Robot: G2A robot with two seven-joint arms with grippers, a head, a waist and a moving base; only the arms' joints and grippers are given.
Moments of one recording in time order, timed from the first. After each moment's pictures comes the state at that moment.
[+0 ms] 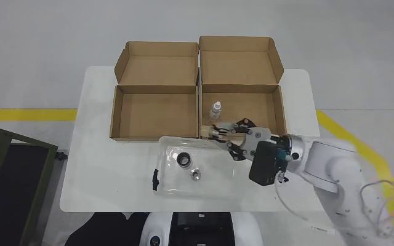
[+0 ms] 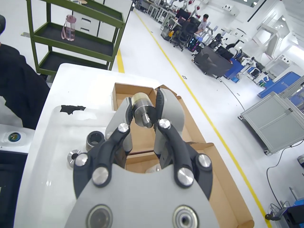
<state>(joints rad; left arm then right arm) -0.42 -0.34 -0.17 -1.17 3.07 0.50 0.07 -1.15 -1.02 1.29 -2.13 -1.24 -0.83 0.04</state>
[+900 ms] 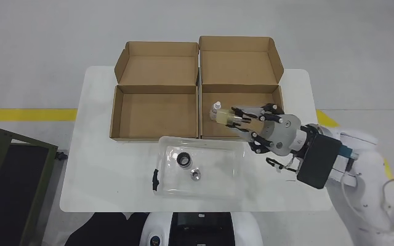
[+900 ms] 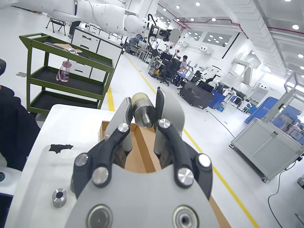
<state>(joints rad) -0.42 -0.34 -0.17 -1.17 3.07 0.50 0.07 -1.12 -1.02 1.37 -2.12 -1.16 -0.84 -0.13</state>
